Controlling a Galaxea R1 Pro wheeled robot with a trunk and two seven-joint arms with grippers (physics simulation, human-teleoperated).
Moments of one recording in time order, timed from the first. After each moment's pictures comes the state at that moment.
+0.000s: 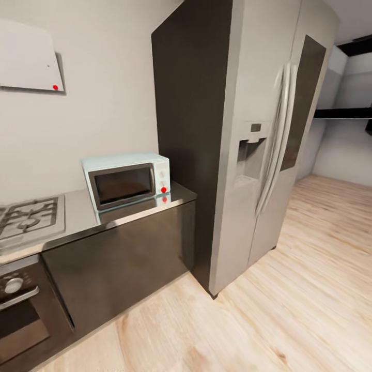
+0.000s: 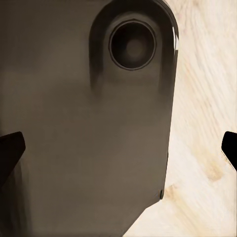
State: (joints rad) left arm 0.00 0.01 0.00 -0.03 0.00 -0.05 0.00; right arm 0.01 0.00 0.01 0.01 0.00 -0.06 0.00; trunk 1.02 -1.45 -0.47
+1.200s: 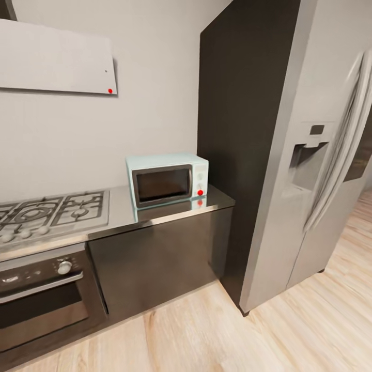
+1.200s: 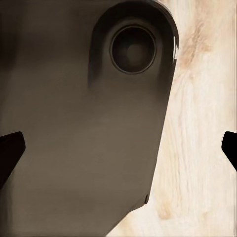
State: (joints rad) left arm 0.00 -0.02 0.11 -0.02 0.19 -0.08 0.01; right arm 0.01 0.00 0.11 0.00 0.01 -0.06 0.00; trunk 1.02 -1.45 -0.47
